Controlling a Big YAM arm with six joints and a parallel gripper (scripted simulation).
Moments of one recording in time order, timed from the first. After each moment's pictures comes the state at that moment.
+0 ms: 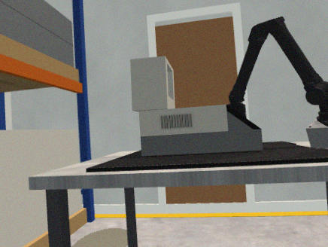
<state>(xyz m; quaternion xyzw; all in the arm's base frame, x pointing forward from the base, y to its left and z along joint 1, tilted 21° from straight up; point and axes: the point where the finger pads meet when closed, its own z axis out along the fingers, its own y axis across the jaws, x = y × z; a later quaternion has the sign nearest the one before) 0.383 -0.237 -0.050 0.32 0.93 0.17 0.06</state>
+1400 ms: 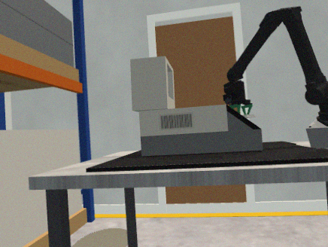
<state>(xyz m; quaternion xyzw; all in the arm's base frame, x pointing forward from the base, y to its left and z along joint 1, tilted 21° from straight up) 0.349 -0.271 0.071 0.33 0.93 0.17 0.05</state>
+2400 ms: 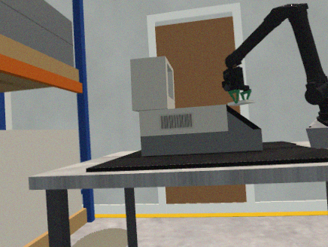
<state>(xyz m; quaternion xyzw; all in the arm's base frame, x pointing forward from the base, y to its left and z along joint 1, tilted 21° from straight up) 0.330 -0.288 0.148 0.32 0.93 0.18 0.05</state>
